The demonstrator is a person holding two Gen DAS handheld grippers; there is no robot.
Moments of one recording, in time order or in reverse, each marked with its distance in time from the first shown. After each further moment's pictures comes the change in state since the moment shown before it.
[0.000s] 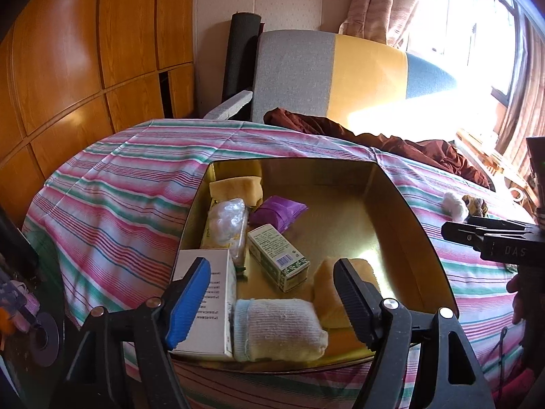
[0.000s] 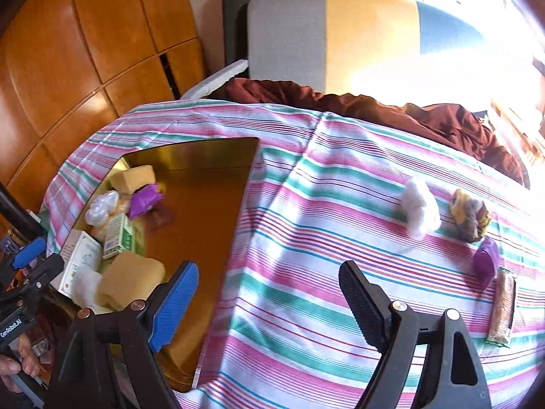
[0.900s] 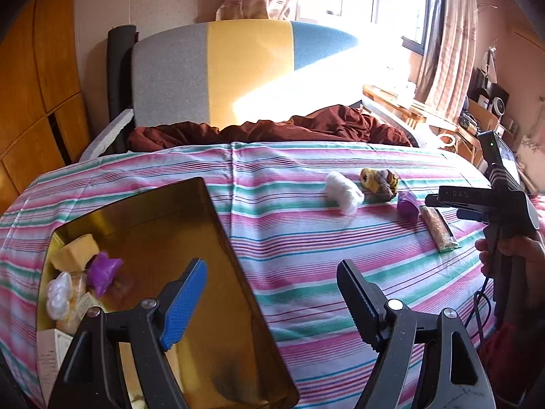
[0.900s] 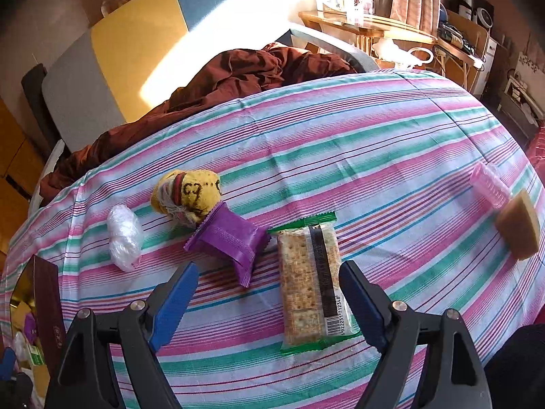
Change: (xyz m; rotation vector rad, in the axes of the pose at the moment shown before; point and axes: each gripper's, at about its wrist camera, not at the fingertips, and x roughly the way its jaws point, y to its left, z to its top) left arm 0.038 -0.184 0.038 0.273 0.060 -0.294; right arm -0.035 -0.241 -0.033 0.610 0.022 -0.363
